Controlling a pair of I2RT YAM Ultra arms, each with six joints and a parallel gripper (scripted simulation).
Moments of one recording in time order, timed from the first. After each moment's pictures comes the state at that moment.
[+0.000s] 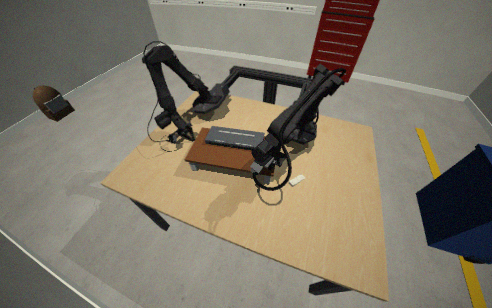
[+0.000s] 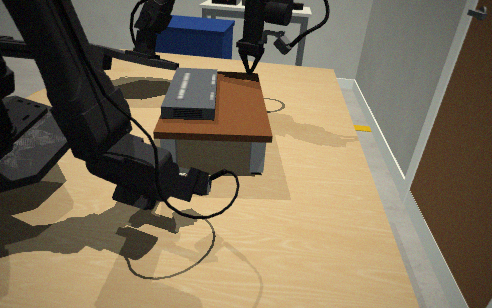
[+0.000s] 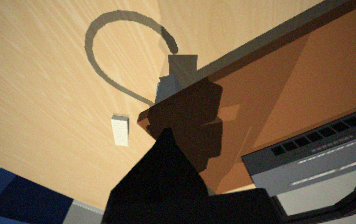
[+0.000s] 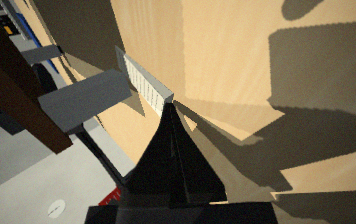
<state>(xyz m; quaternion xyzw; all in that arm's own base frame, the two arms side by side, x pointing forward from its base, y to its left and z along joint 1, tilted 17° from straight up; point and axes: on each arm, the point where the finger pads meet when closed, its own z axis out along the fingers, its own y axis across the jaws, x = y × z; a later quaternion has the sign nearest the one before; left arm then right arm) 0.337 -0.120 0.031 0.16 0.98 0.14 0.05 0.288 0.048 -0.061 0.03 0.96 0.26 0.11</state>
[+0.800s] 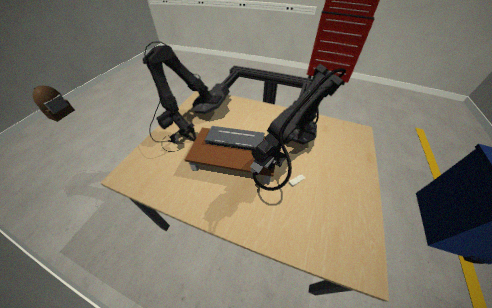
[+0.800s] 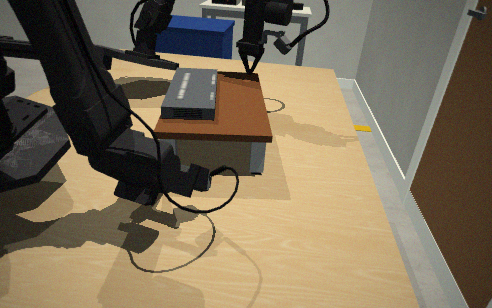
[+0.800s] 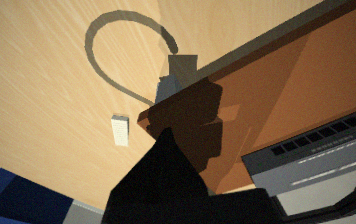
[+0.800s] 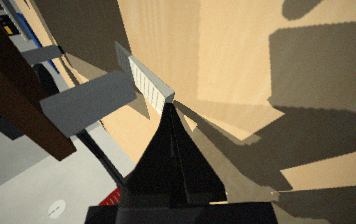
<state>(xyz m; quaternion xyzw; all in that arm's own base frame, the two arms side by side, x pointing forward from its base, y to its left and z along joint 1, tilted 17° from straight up) 0.337 -0.120 0.031 0.16 0.98 0.14 0.05 0.285 0.058 -0.064 0.03 0.96 0.26 0.11</state>
